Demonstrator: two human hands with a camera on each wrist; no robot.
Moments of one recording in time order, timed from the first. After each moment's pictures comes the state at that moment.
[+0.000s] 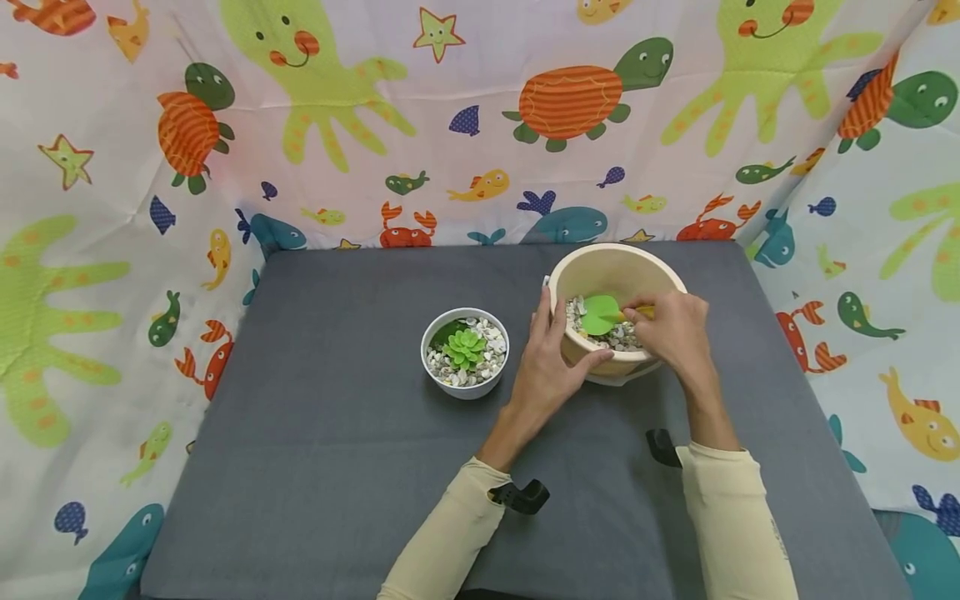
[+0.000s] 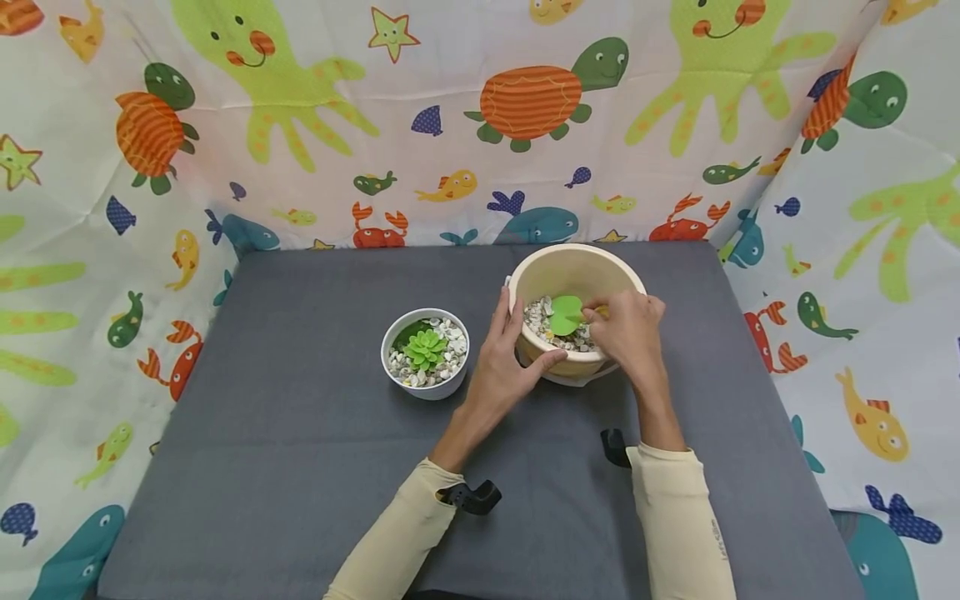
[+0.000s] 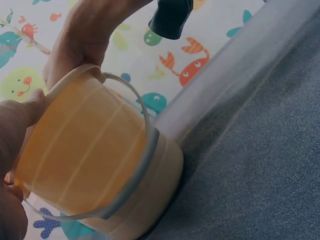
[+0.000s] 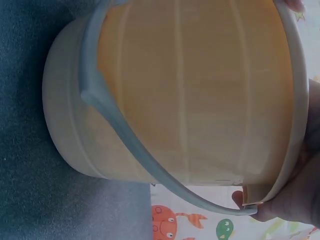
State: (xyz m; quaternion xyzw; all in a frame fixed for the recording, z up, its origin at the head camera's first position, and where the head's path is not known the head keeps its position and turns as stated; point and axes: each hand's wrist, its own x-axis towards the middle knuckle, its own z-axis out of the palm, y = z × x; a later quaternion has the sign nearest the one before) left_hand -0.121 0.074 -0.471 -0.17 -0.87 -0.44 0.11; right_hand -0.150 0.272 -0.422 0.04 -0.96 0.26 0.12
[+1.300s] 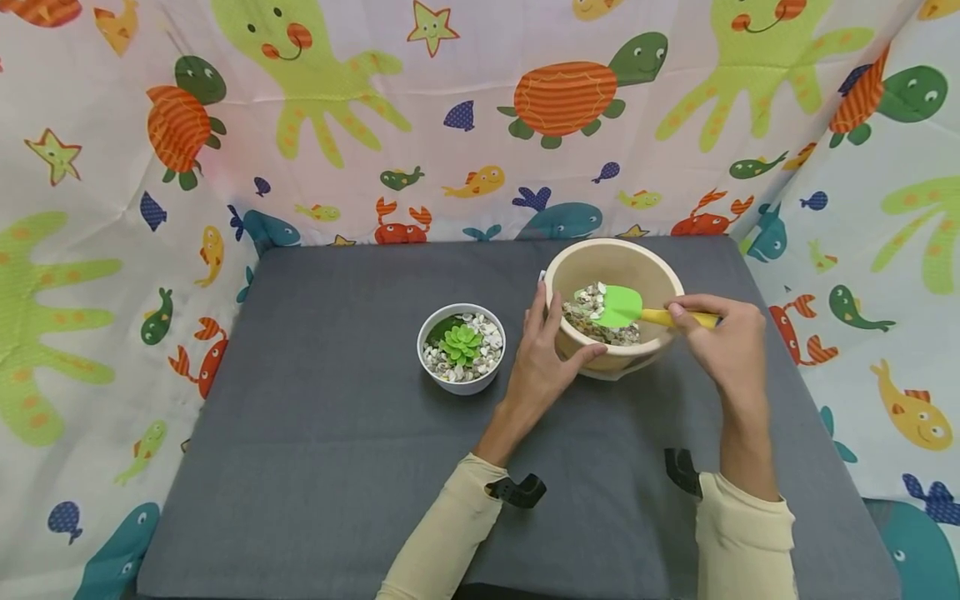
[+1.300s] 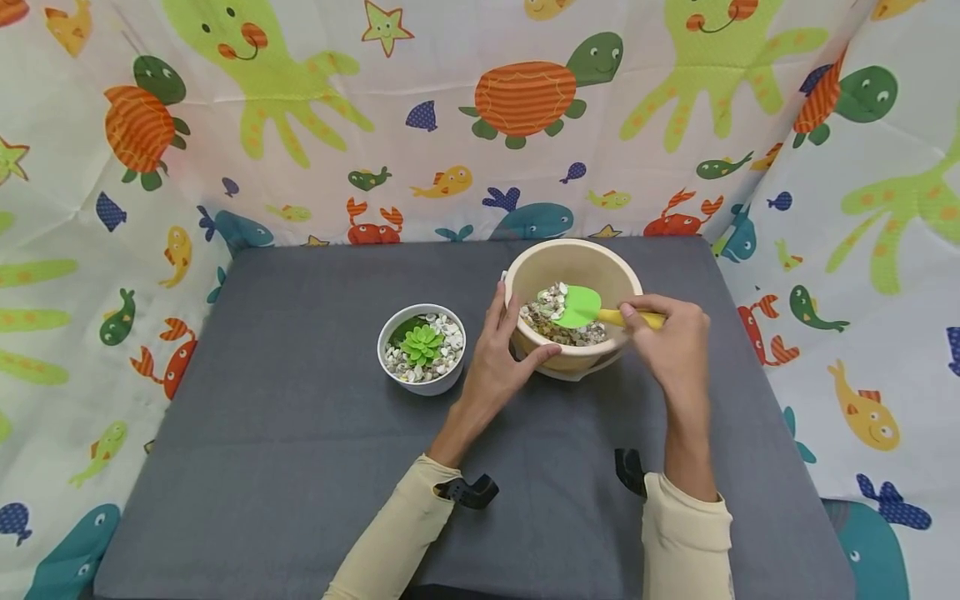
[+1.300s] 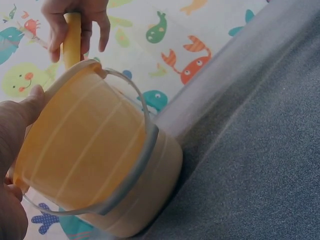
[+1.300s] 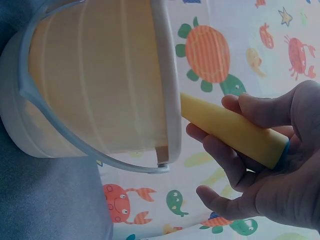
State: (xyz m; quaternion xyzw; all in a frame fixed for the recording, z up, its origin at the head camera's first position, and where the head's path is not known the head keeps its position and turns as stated) left_hand -0.122 0.073 -0.474 -0.16 -0.86 -0.47 0.09; right_hand -0.094 0.286 -0.372 -0.11 -0.90 0.41 0.14
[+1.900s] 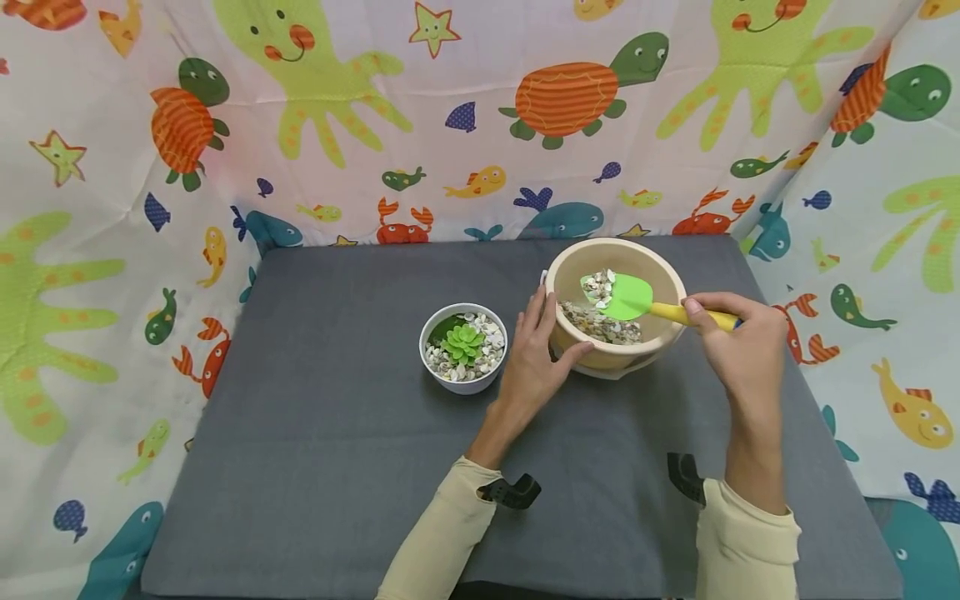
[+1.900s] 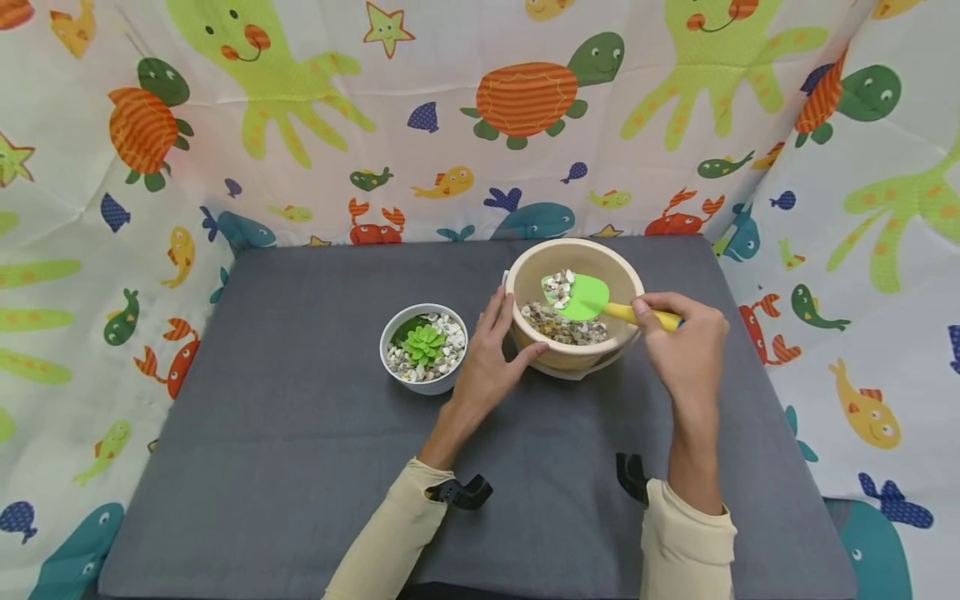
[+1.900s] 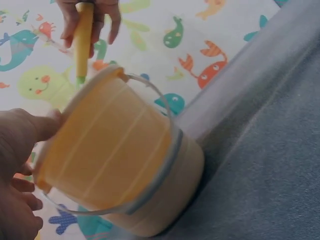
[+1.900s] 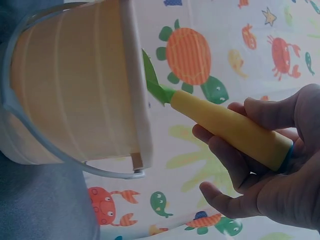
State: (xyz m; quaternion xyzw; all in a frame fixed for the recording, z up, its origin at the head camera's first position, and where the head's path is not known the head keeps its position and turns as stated) left_hand -0.120 0.058 -0.462 -0.17 -0.88 -0.44 0.07; right_hand -0.084 0.280 -0.360 -0.16 -0.87 0.42 0.20
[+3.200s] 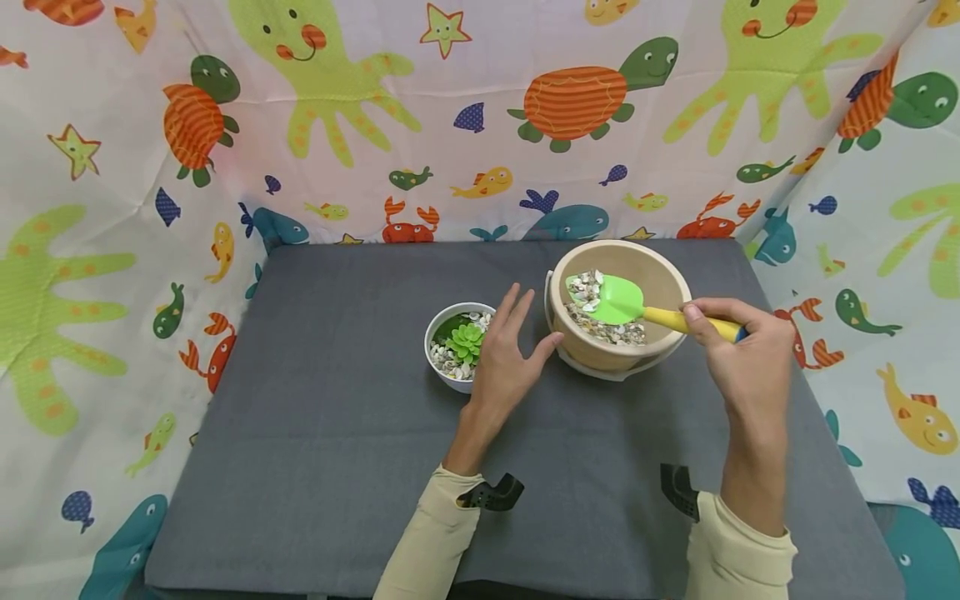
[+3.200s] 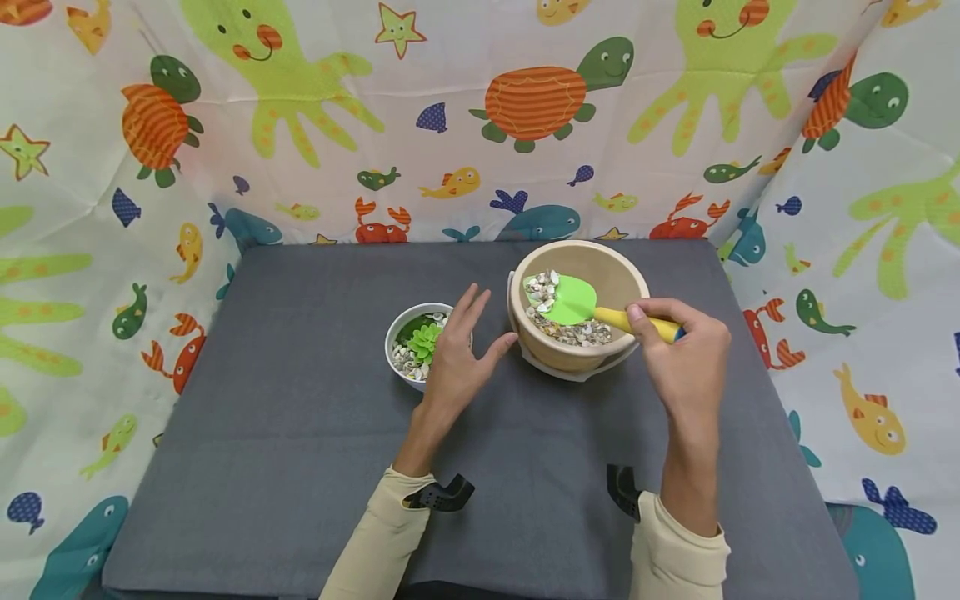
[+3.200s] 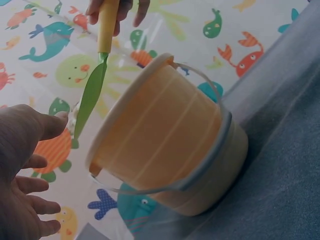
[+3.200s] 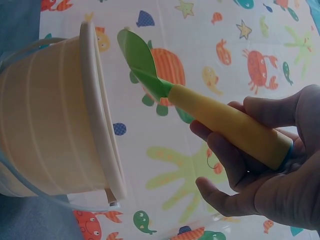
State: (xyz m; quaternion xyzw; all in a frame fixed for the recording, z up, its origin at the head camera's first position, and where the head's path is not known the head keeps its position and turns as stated) left_hand -0.112 0.018 -0.439 -0.12 -0.87 -0.47 0.10; right_hand -0.066 0.260 -0.343 -0.14 -0.84 0.46 0.23
